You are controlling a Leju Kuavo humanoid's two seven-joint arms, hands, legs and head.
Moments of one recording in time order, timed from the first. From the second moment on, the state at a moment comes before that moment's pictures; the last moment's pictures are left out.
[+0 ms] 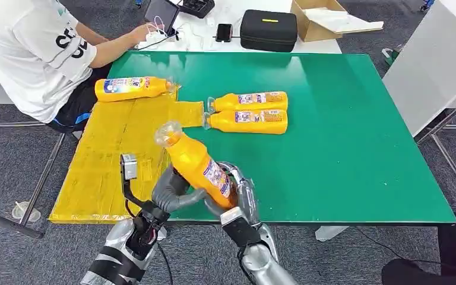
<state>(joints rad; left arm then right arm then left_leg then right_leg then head) -0.28 -0.22 -0.37 -0.94 0.45 -0.55 -0.41 -0.18 0.21 0.53 -1.03 0.25 -0.49 -0.70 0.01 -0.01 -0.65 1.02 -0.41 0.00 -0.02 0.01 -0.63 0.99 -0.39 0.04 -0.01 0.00</state>
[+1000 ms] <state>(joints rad) -0.25 -0.20 -0.33 -0.90 0.60 -0.52 -0.37 -0.28 0.26 0.62 -0.77 0.27 -0.49 -0.70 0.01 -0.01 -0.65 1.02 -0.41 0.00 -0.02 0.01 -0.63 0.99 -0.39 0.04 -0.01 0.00</state>
